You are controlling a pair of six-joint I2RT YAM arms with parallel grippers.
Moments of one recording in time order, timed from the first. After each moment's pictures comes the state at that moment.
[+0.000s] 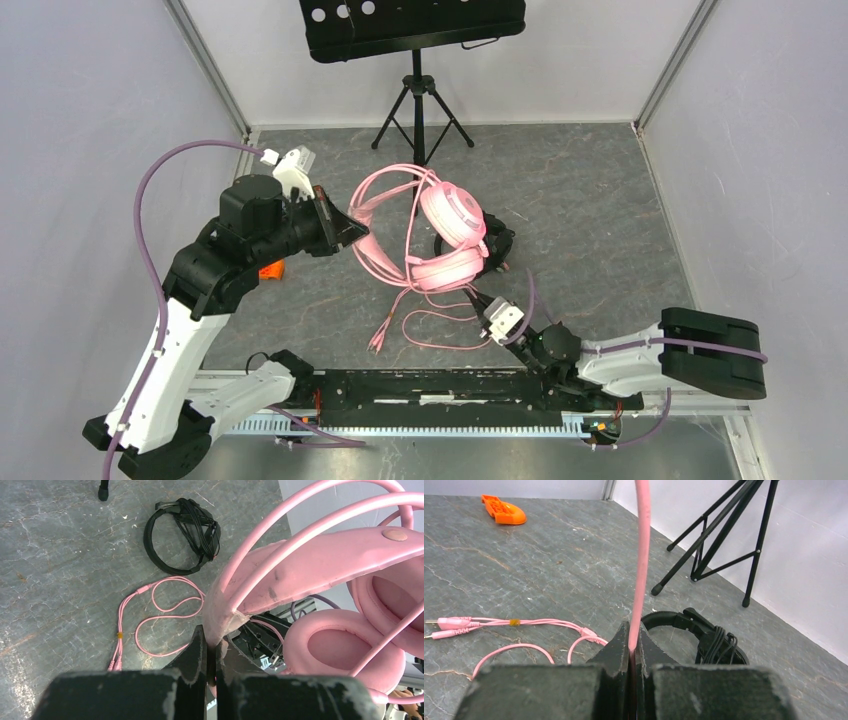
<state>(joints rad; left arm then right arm) -0.53 0.92 1.43 -0.96 0.16 -0.64 1.33 1.20 0.04 1.37 0.51 -0.47</state>
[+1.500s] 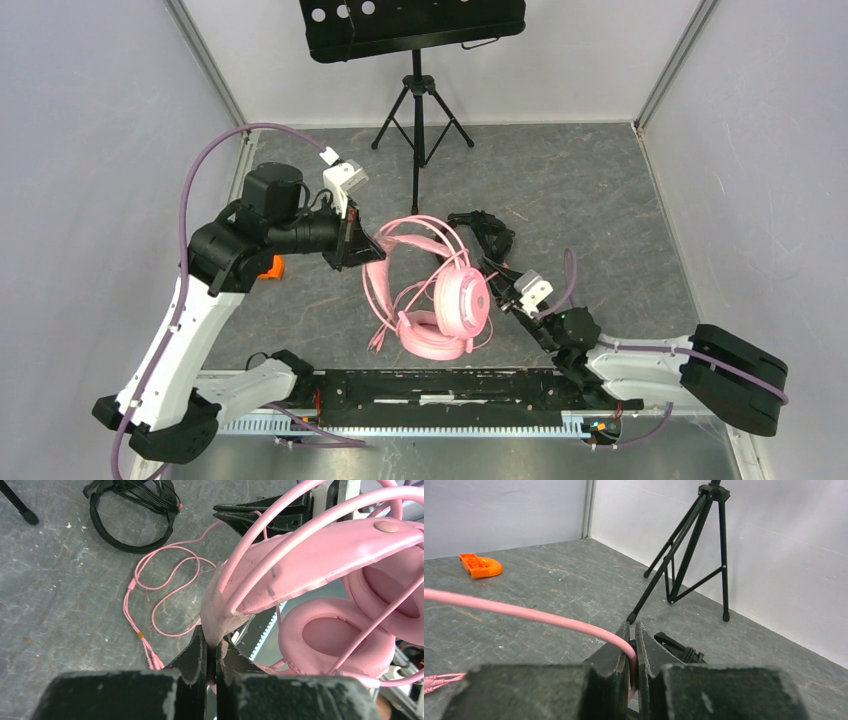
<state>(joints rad) -0.53 1.02 1.46 -1.04 0.56 -0.14 1.04 1.05 0.04 1.36 0.30 -0.35</state>
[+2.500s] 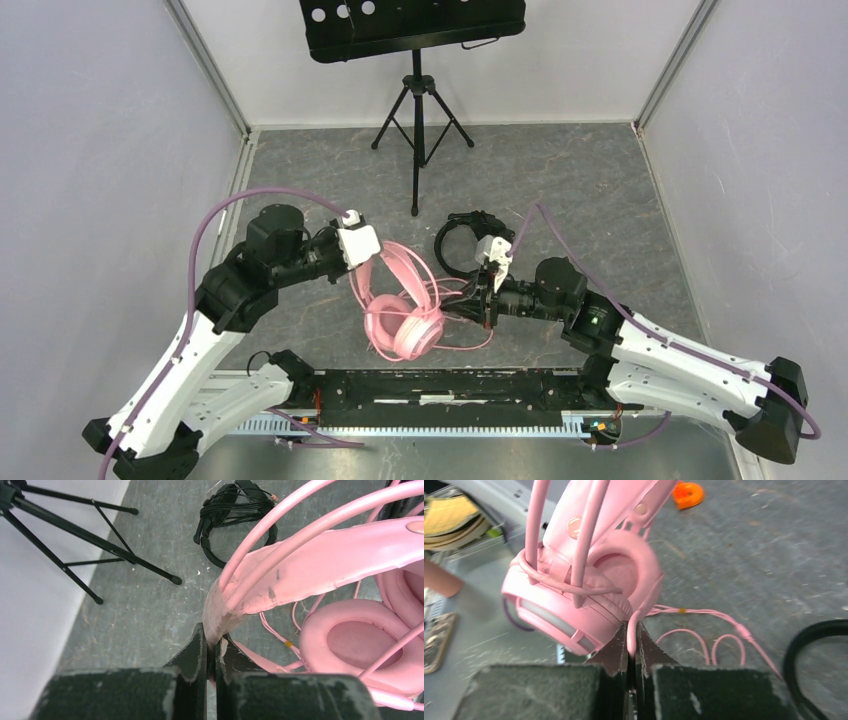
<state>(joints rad) -0.60 0.80 1.12 -0.75 0.32 0.59 1.00 0.80 0.59 0.11 -0.32 0.18</state>
